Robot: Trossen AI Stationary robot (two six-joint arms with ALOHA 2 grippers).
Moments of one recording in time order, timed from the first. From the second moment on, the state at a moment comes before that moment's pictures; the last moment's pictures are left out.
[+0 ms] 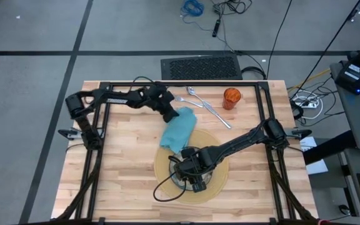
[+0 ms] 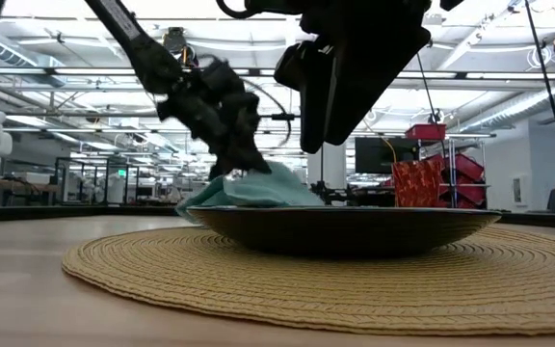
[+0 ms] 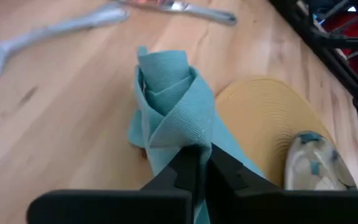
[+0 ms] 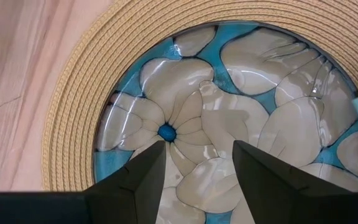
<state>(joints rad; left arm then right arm) 0.51 1.73 0.94 0.03 0.56 -0.29 0.35 2.06 1.69 -0.89 0.01 0.07</state>
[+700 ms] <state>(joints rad) 0.37 1.25 0.94 -0.37 0.31 -0.20 0.35 2.06 1.69 -0.90 0.19 0.09</state>
